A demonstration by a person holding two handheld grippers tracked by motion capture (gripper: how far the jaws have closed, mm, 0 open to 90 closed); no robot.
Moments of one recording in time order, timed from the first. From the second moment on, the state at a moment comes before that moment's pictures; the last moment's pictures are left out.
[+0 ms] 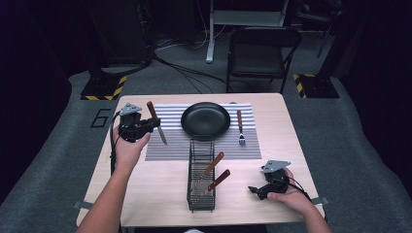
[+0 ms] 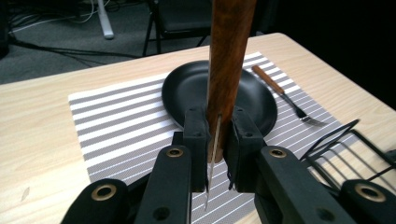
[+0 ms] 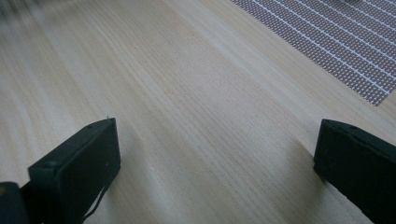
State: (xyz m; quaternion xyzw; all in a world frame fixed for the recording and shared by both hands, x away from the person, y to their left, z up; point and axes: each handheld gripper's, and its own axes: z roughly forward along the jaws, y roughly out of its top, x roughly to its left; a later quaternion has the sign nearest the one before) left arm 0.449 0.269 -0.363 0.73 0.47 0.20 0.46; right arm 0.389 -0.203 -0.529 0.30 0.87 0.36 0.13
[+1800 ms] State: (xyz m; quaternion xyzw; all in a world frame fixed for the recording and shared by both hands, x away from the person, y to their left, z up) left arm 0.503 0.267 -0.435 0.70 0.53 0.21 0.43; right arm 0.389 -0.203 -0.529 0.29 0.87 0.36 0.13
